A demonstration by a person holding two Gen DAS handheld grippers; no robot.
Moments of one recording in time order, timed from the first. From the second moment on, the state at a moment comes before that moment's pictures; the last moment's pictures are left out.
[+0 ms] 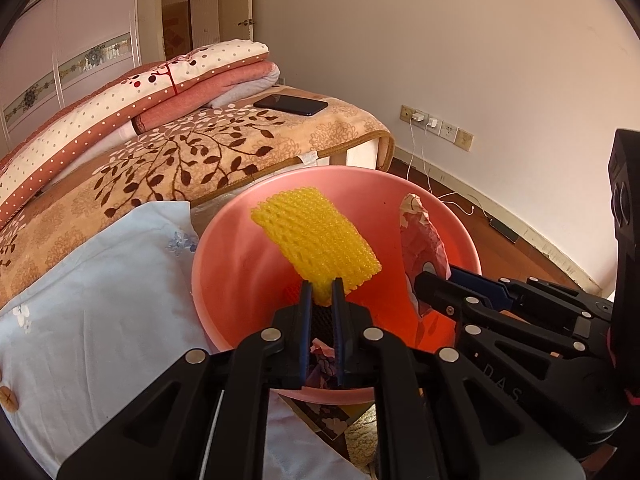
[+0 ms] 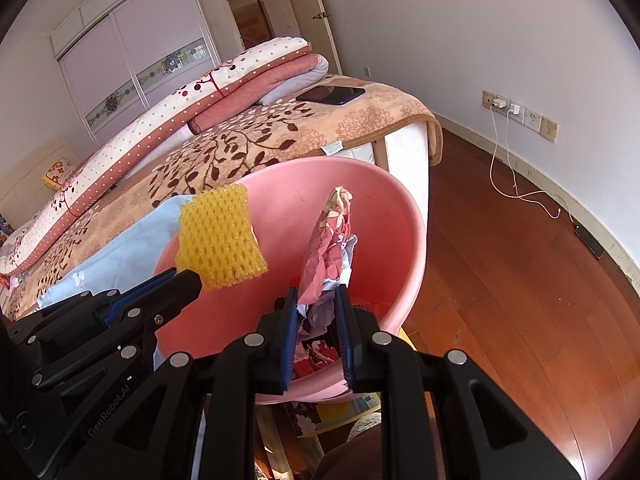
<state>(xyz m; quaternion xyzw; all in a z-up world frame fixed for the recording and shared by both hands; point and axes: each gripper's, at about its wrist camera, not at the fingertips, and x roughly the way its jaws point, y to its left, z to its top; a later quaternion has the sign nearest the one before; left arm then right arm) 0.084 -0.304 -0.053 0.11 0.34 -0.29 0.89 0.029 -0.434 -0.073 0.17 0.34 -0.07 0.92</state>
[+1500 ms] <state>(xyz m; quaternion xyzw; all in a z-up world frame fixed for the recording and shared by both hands) 0.066 -0.271 -0.023 0.05 0.32 -0.27 0.91 0.001 -0.414 -0.048 0.16 0.31 -0.07 0.94</state>
